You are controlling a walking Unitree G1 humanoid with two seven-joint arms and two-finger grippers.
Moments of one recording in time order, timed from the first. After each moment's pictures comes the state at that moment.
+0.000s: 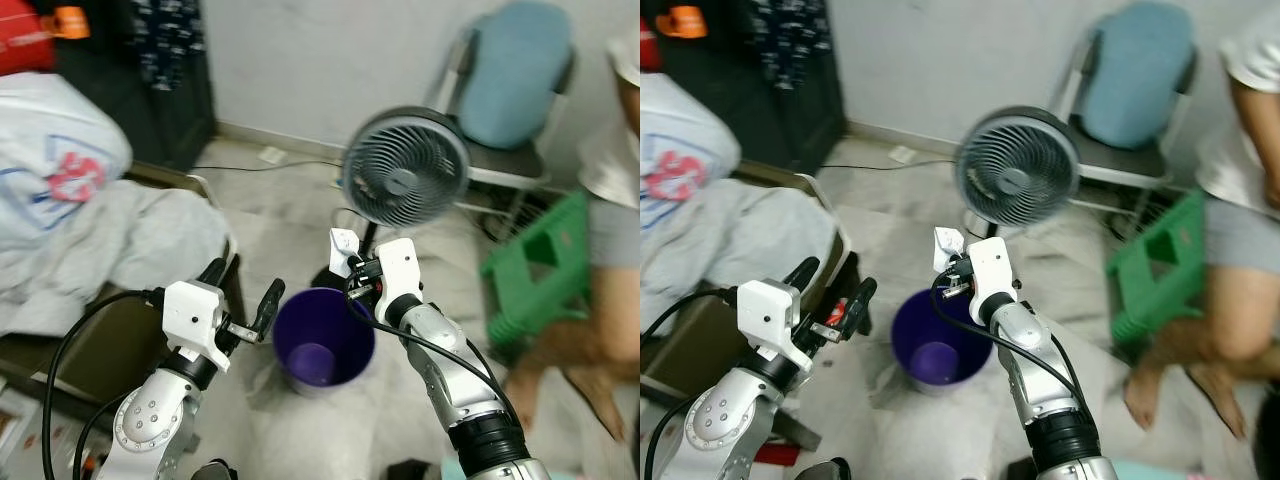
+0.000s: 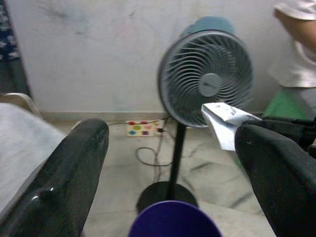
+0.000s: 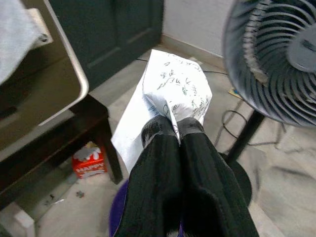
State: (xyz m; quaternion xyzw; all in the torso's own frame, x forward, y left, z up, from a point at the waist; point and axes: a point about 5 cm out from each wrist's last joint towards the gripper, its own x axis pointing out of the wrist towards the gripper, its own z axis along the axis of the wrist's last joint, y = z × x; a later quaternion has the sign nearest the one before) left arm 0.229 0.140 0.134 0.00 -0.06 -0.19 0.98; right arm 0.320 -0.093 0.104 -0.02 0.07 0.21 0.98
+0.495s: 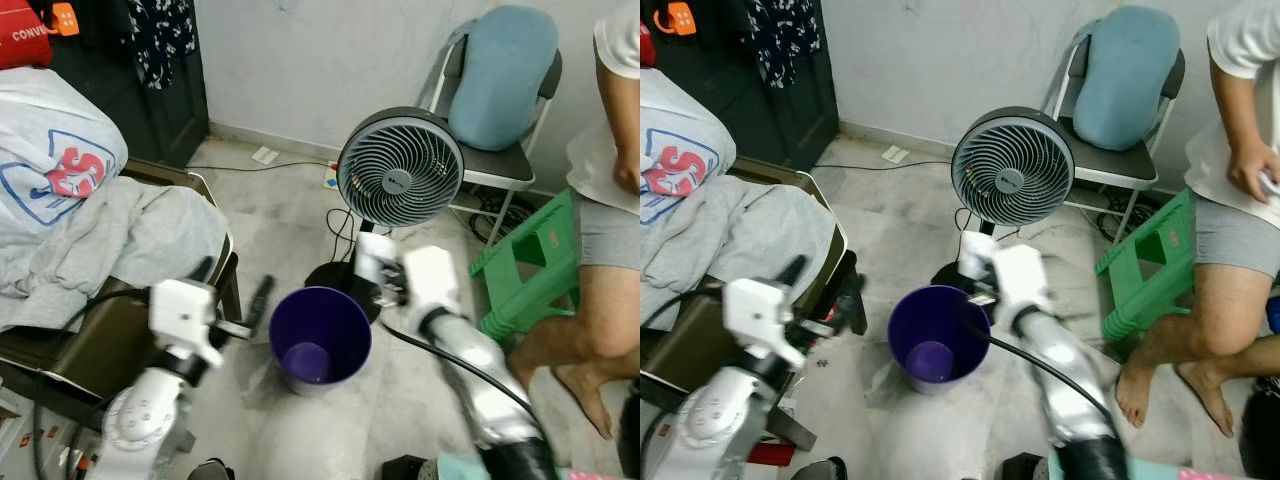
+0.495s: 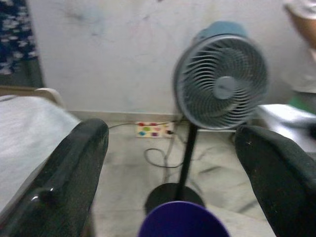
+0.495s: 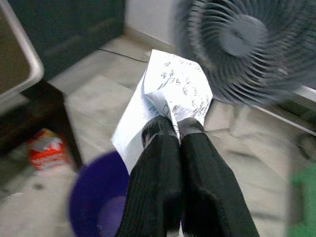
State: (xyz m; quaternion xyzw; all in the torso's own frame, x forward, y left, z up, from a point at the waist) left arm 0.230 0.153 0.134 0.00 -0.06 -0.15 0.99; right arm 0.301 -0.145 0.099 -0.06 0.07 0.14 0.99
